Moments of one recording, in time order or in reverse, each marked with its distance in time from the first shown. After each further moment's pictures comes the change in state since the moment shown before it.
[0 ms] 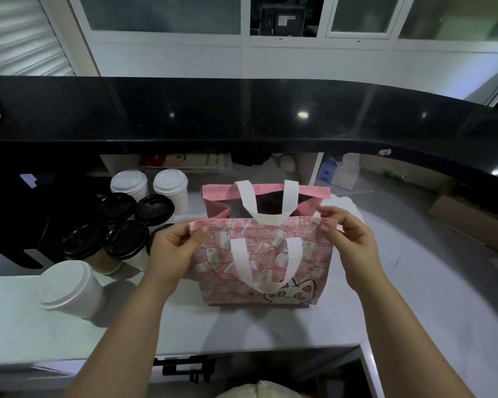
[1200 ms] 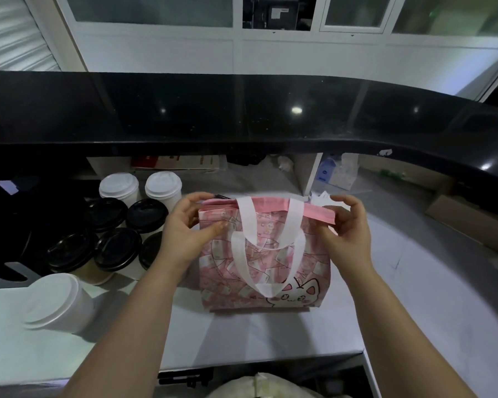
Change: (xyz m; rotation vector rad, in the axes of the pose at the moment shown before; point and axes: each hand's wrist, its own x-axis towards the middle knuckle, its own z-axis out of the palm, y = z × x) left_hand 0.049 -0.003 0.014 0.097 -0.079 0.029; right_hand 0.028 0.015 0.013 -0.263 0.200 -0.032
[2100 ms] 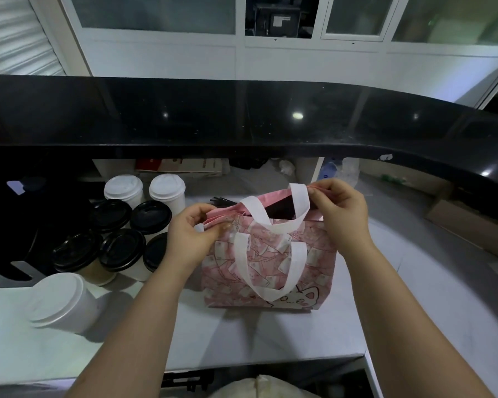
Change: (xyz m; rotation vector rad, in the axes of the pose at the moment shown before) left_hand -0.002 -0.002 0.006 0.193 0.112 0.025; right_hand 0.023 -0.055 0.022 -0.090 -0.054 -0.103
